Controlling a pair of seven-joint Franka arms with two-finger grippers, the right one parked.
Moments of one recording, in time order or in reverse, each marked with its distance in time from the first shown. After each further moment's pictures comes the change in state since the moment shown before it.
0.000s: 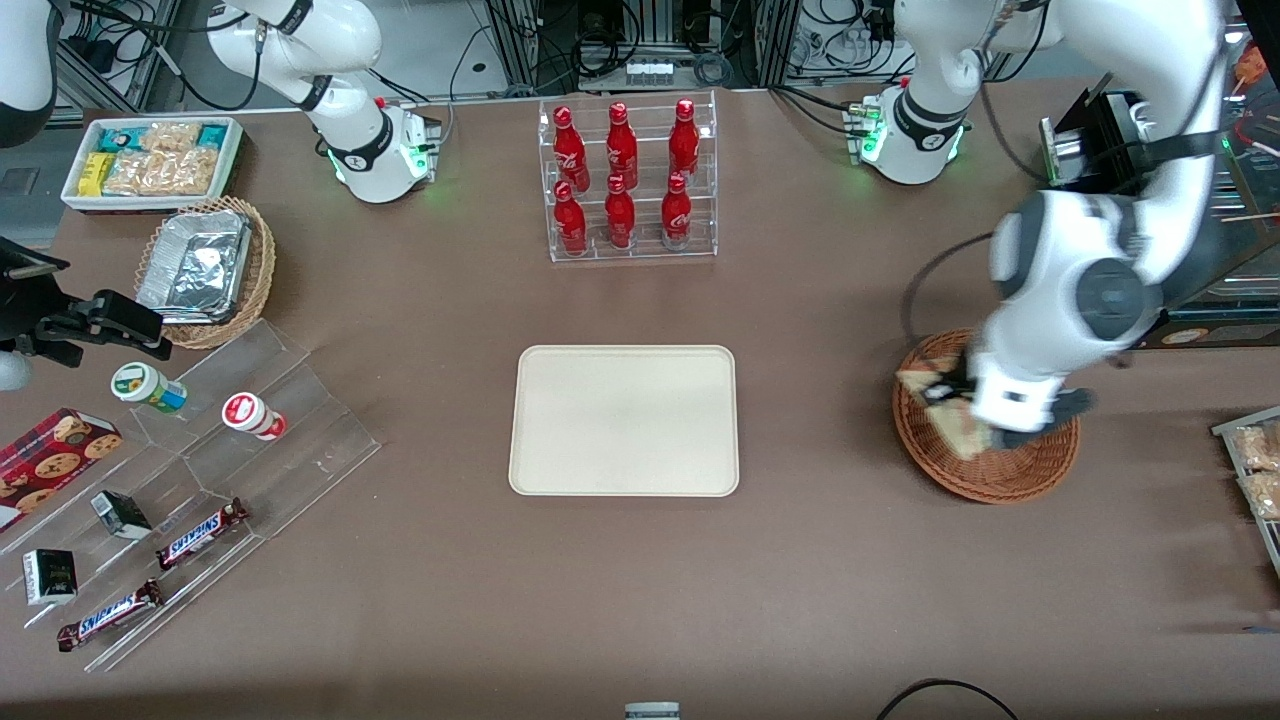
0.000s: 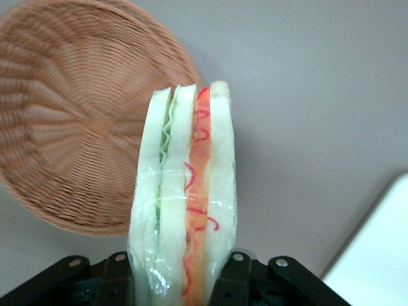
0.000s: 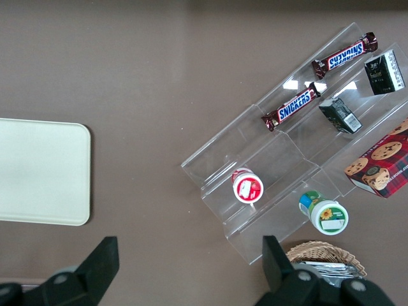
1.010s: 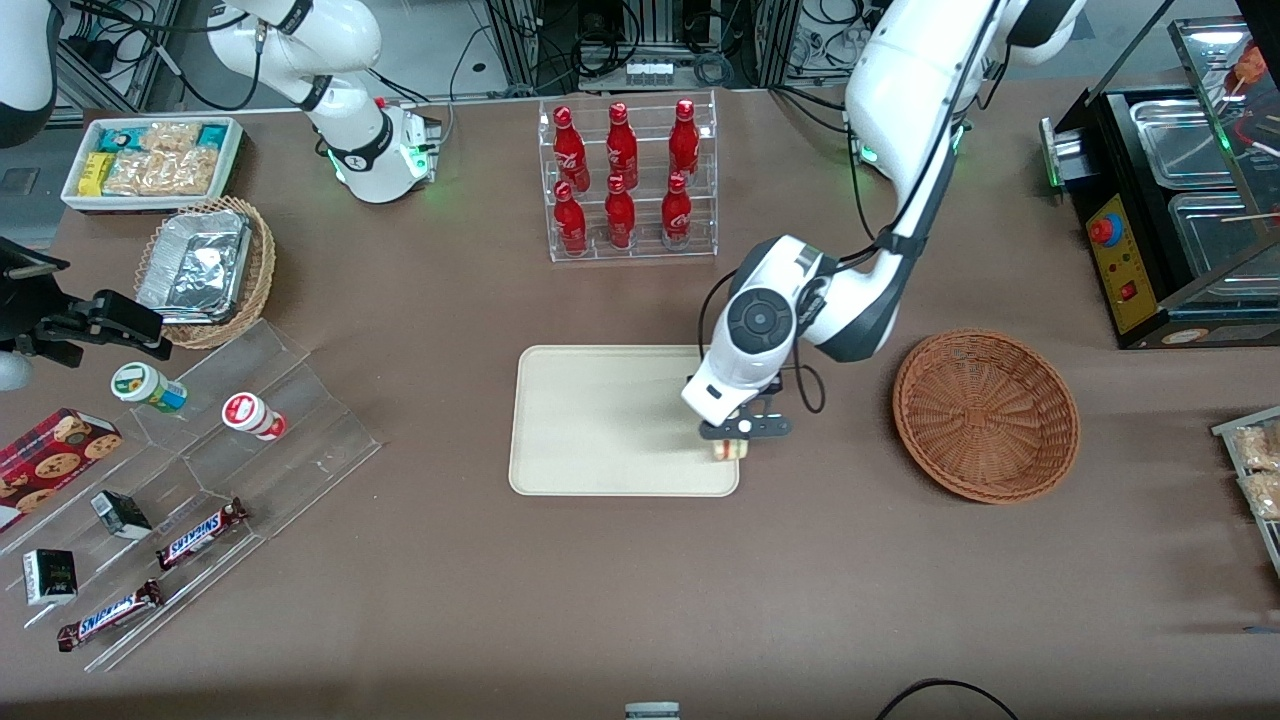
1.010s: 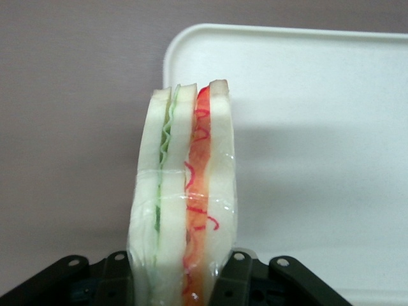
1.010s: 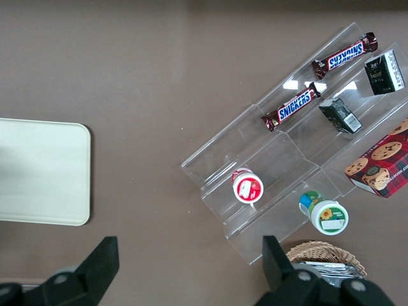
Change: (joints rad) arm -0.358 0.372 -0.021 0.227 -0.043 0.206 0.033
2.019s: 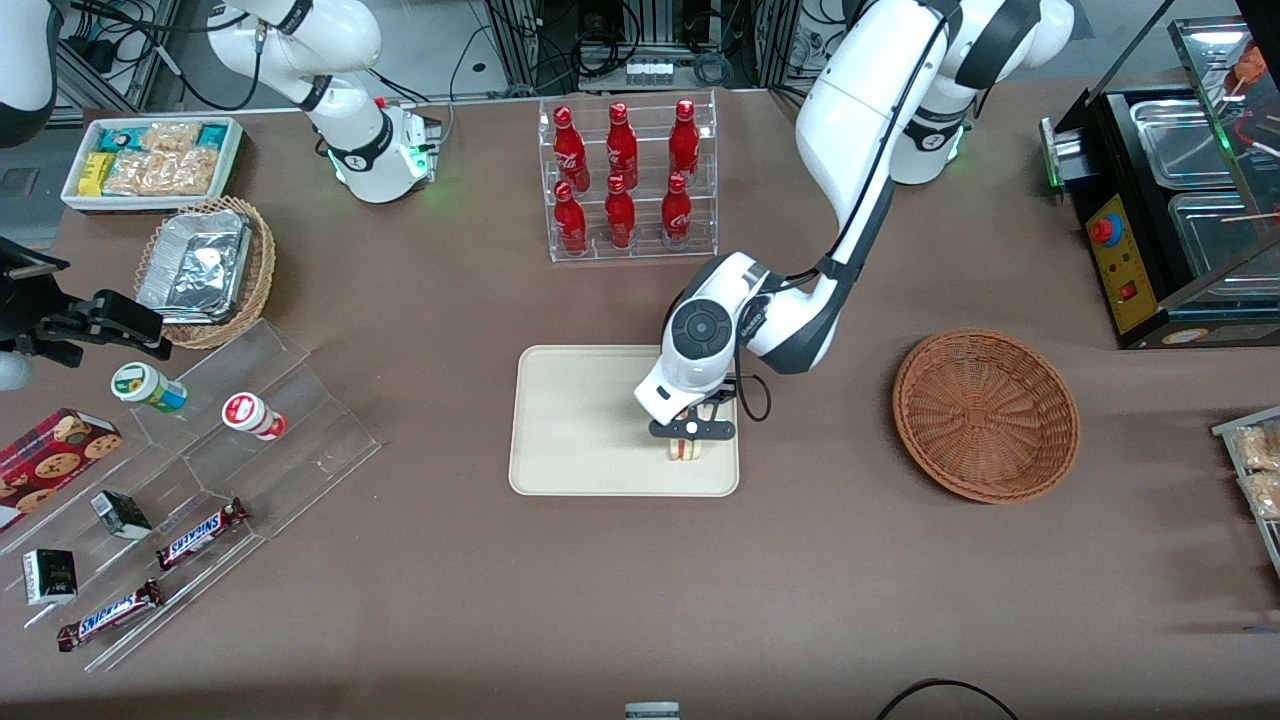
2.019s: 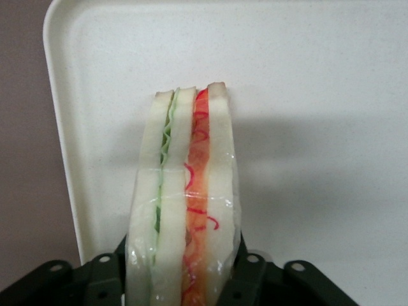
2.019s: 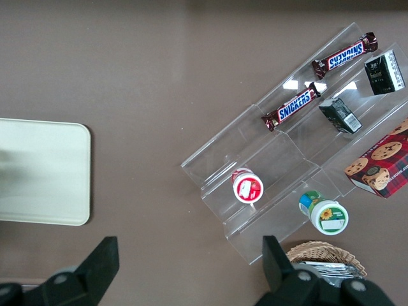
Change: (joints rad) arm -0.068 0.132 0.000 0.121 -0.007 0.015 -0.006
